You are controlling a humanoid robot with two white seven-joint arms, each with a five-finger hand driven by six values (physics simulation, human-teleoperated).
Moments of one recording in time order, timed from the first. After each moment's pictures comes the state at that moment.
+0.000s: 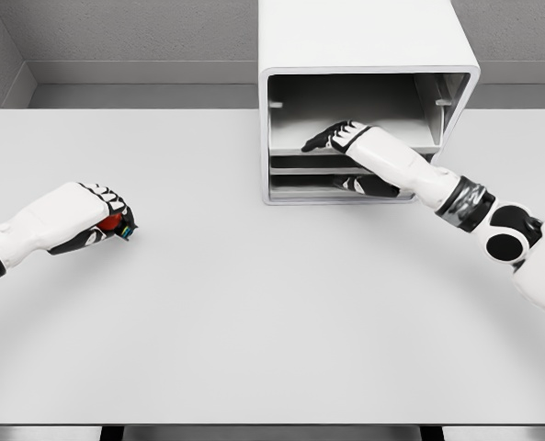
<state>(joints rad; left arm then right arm) -0.09 0.52 0.10 -1.71 -0.65 -0.61 -0.61 -0.63 -0.62 0.79 -1.29 0.31 -0.61 -0.07</state>
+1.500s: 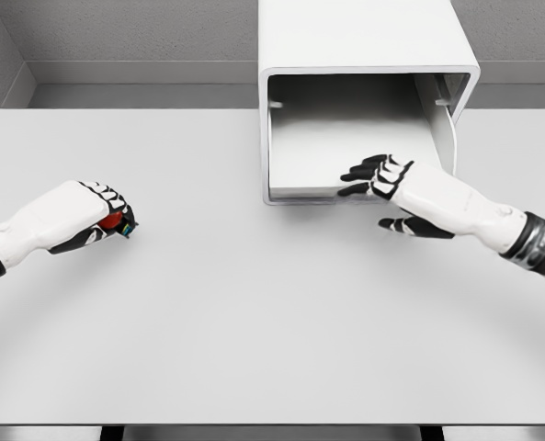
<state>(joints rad) -0.09 0.51 0.10 -1.72 -0.65 -0.61 -0.61 -0.44 -0.91 0.69 -1.63 0.36 -0.61 -0.09</state>
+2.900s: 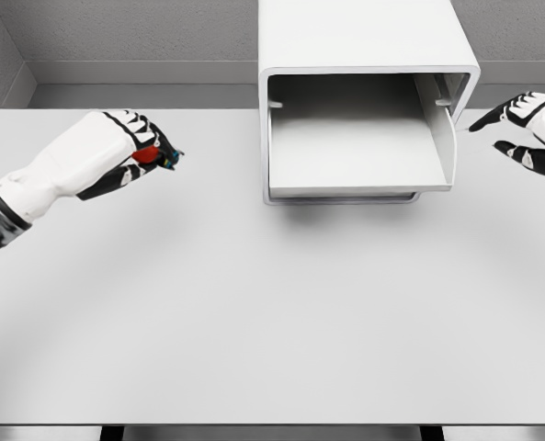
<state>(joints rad) -0.25 0.34 0.10 -1.80 -0.55 -0.61 -0.61 -0.32 -1.06 0.39 -1.50 0.20 -0.61 -0.08</state>
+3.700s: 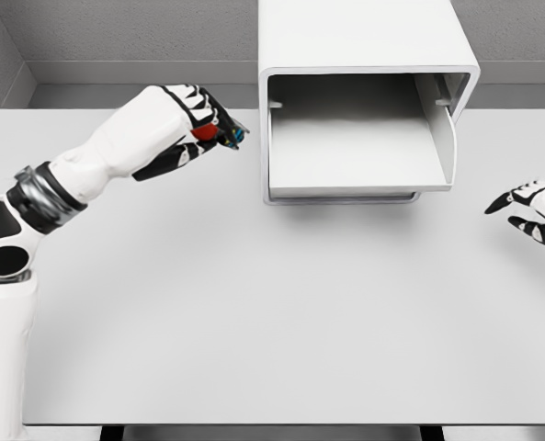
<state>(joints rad) -0.34 0.19 0.02 -1.80 -0.53 -0.61 -0.61 -0.10 -1.08 0.39 -1.41 0.21 -0.61 -0.08</state>
